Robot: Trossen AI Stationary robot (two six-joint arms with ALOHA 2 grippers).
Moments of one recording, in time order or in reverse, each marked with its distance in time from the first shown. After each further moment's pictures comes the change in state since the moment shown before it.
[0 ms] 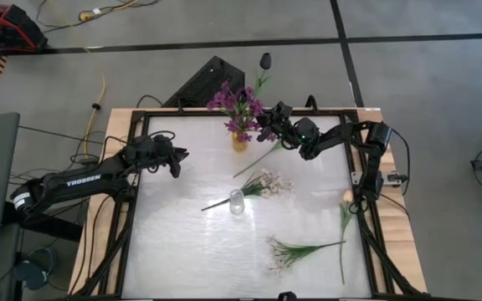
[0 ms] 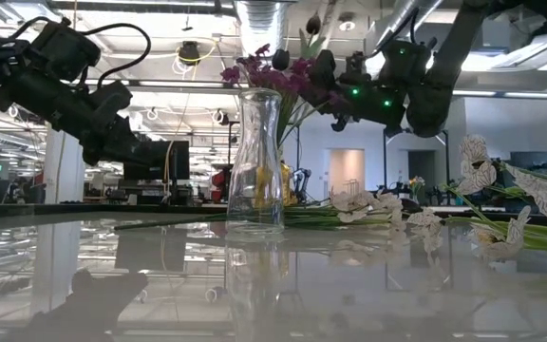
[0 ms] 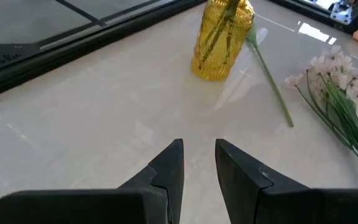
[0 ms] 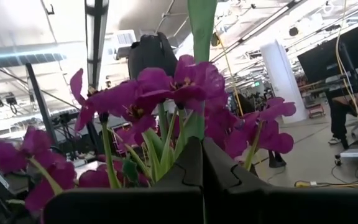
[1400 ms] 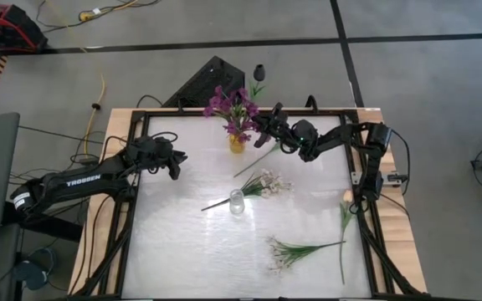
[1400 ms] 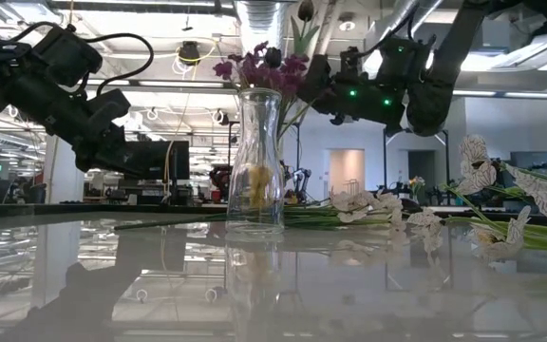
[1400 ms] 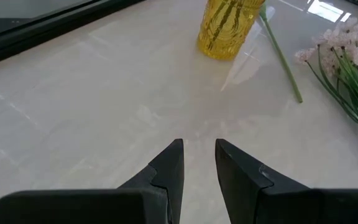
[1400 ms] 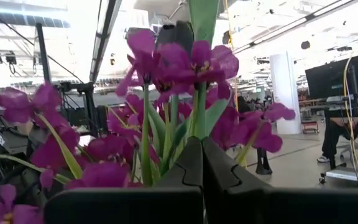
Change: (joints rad) left arm 0.000 0.000 0.000 -0.086 0.000 0.000; right arm 0.032 -0.002 0.000 -0.030 -0.026 -0.193
